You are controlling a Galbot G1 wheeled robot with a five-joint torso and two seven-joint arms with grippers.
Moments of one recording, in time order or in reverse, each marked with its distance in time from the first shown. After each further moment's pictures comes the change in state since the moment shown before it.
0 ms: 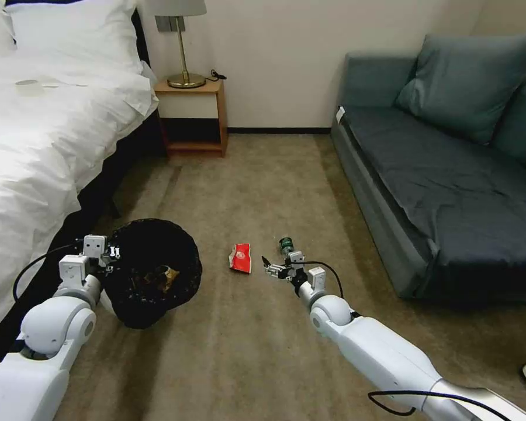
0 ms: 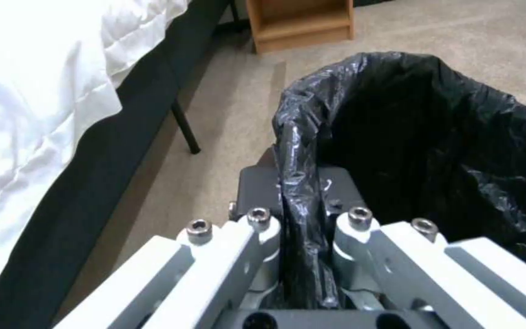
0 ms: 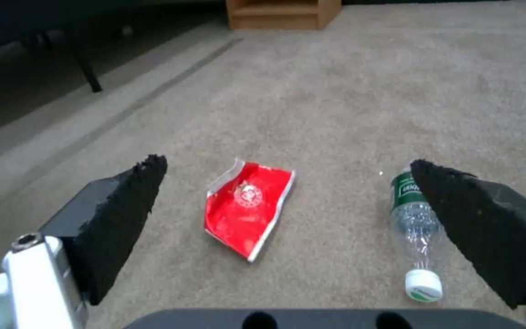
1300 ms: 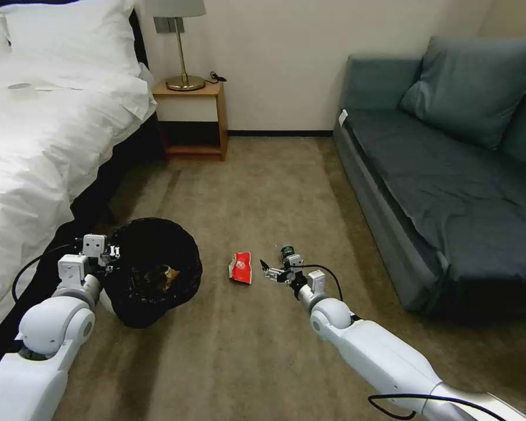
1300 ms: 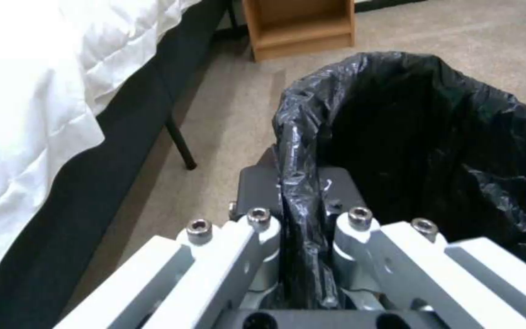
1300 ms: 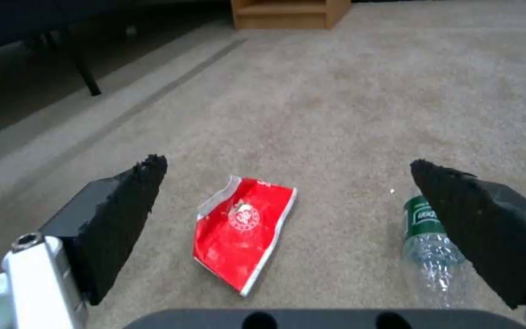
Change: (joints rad) left arm 0.003 0.007 -0.004 -0.007 -0.004 -0.002 0.005; right arm -0.013 0.005 0.002 -0.005 -0.004 0.007 -0.027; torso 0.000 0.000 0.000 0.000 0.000
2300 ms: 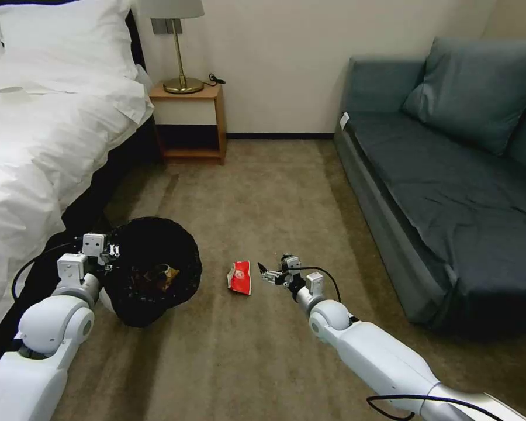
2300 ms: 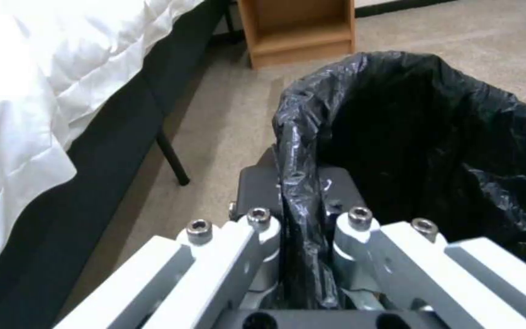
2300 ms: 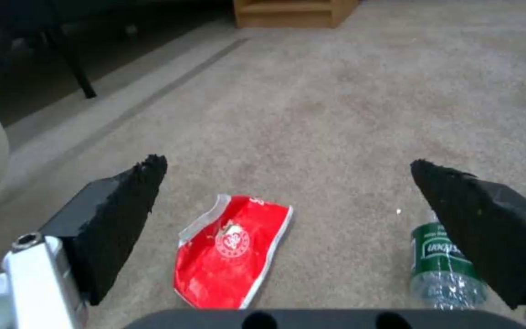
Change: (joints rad) left arm -0.006 0.000 0.002 0.007 -0.001 -0.005 0.005; right arm -0.001 0.009 -0.005 -0.017 0.000 0.005 -0.024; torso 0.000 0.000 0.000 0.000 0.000
